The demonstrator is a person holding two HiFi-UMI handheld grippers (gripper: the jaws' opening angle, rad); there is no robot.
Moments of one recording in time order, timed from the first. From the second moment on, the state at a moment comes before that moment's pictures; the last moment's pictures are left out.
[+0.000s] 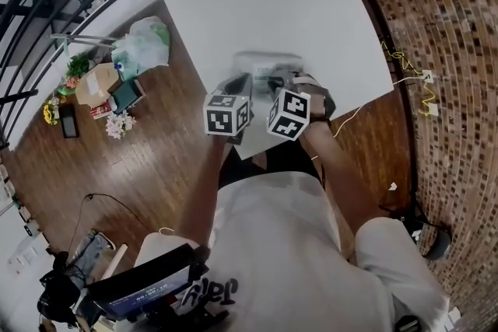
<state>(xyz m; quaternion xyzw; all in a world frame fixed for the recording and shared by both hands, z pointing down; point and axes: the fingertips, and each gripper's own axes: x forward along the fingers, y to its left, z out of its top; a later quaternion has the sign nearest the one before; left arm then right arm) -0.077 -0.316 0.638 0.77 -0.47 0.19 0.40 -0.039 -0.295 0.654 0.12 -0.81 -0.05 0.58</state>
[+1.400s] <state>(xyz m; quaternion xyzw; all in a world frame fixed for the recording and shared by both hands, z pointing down) -0.074 -0.127 0.408 0.85 -0.52 0.03 0.11 0.018 -0.123 0.421 0.44 -0.89 0.08 0.04</state>
